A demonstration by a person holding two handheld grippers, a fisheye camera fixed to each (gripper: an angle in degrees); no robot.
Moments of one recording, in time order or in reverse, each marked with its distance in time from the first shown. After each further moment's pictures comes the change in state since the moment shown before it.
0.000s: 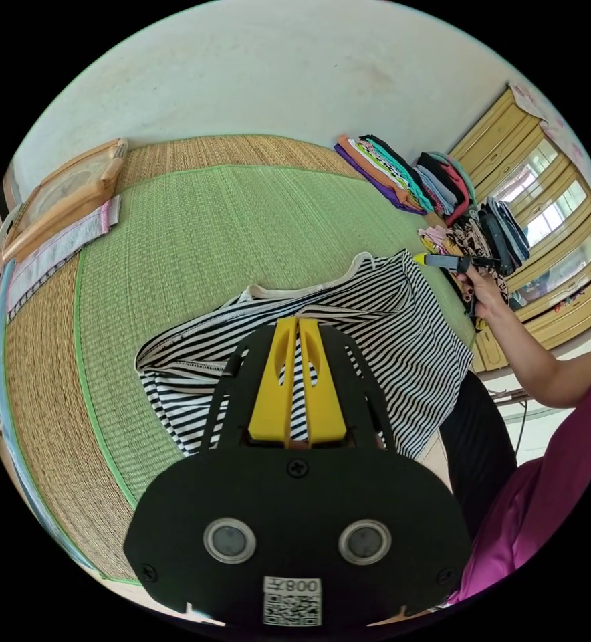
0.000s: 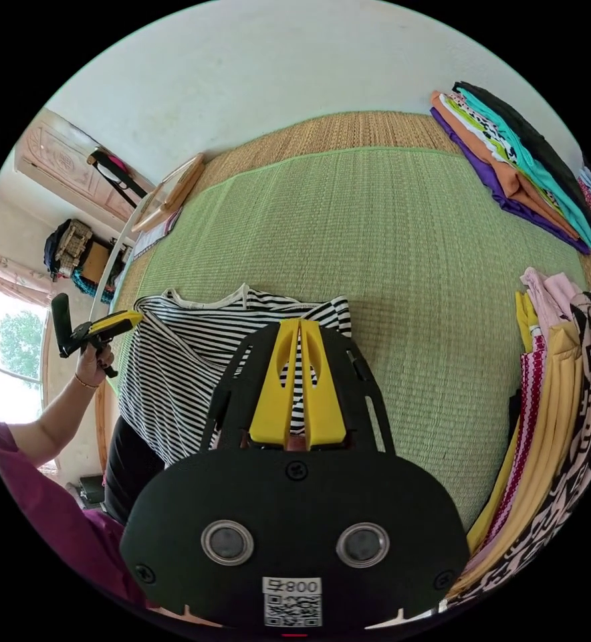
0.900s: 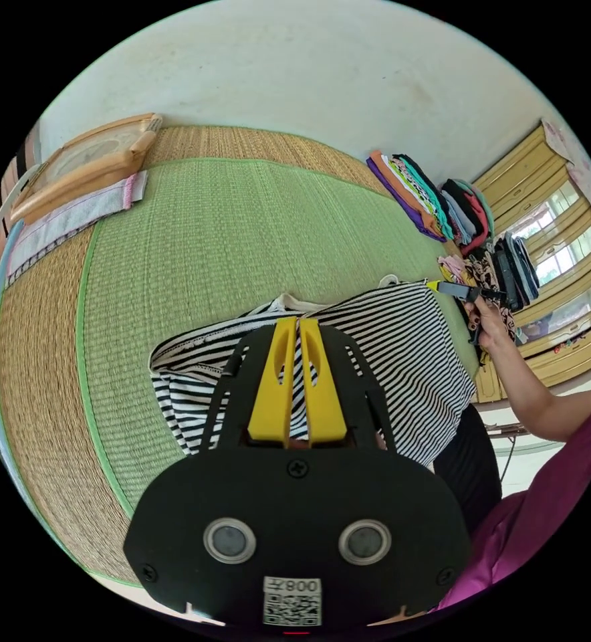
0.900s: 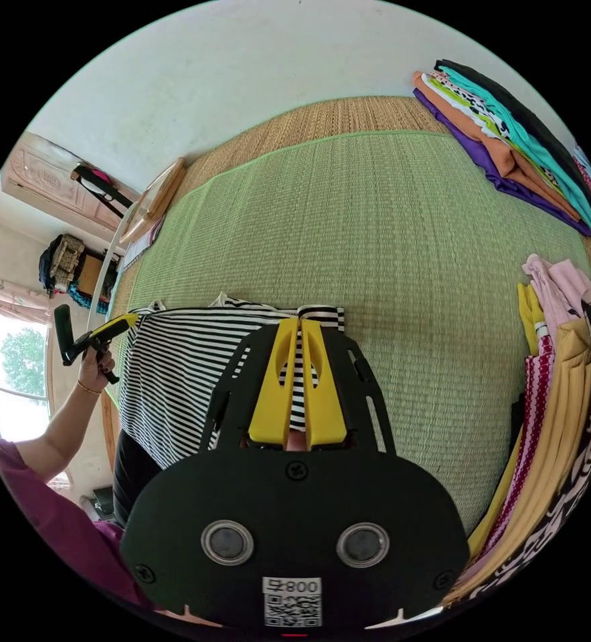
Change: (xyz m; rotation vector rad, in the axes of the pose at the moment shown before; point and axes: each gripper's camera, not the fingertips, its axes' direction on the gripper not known) left arm -0.054 -0.029 -0.039 0.053 0.014 -0.150; right arm 0.060 -0.007 0.002 -0.007 -0.020 0.072
